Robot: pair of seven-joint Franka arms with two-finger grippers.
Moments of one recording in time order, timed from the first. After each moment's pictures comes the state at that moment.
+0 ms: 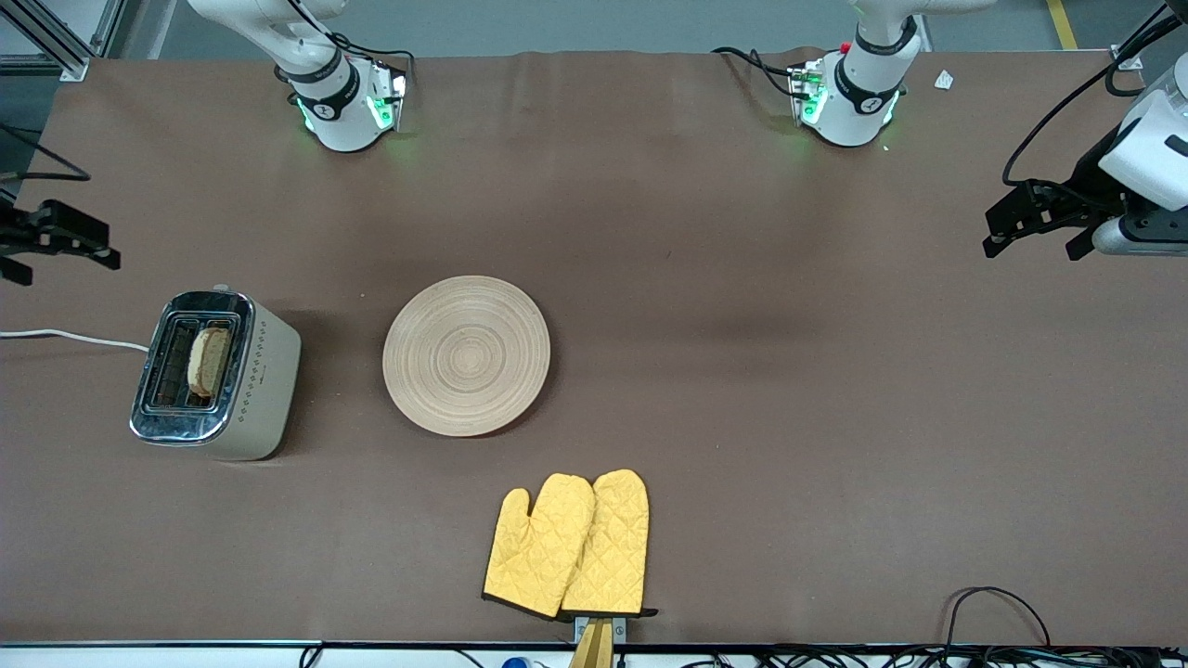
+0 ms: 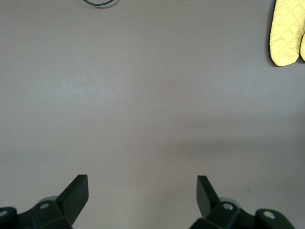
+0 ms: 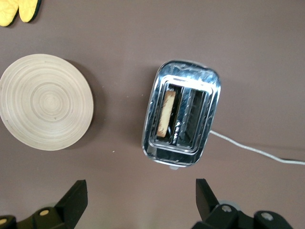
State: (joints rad) left arm -0.05 -0.08 -0.04 -1.69 -0.04 1.71 -0.05; right arm 0.06 0.10 -0.10 -1.40 0.00 1.44 -0.23
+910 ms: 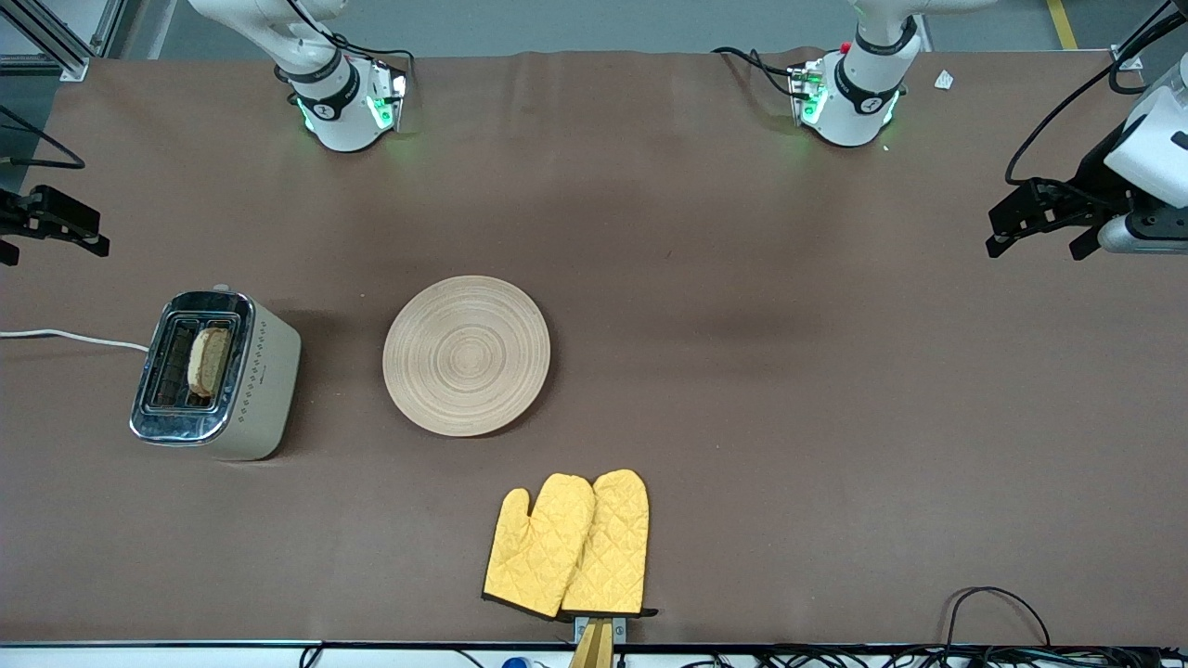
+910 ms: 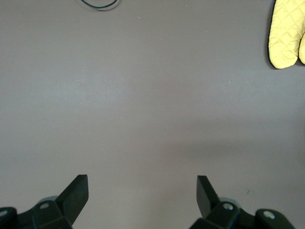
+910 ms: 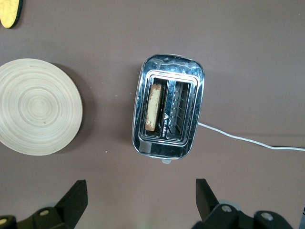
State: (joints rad) left arm -0.05 -0.08 -0.04 -1.69 -0.04 1.71 -0.05; right arm -0.02 0.06 -0.05 -1.45 -0.03 1.48 -0.20
